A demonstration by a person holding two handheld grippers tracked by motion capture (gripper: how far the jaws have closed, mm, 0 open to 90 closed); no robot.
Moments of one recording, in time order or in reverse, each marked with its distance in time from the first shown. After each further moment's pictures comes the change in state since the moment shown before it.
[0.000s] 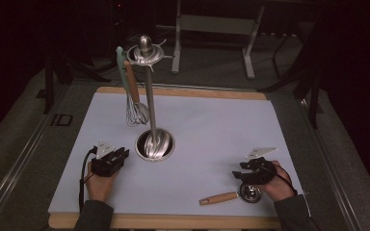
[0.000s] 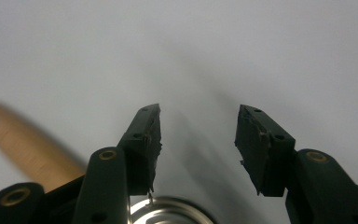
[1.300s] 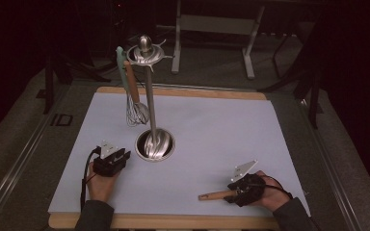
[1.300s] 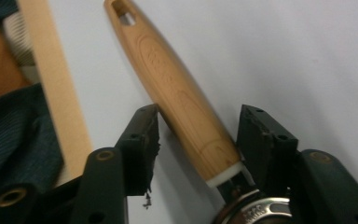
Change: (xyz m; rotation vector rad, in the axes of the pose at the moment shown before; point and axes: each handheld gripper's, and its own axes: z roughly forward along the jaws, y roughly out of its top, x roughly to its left) left arm -0.004 0.000 0.005 0.040 0.018 0.039; right arm 0.038 -0.010 0.017 0.180 0.256 -0.257
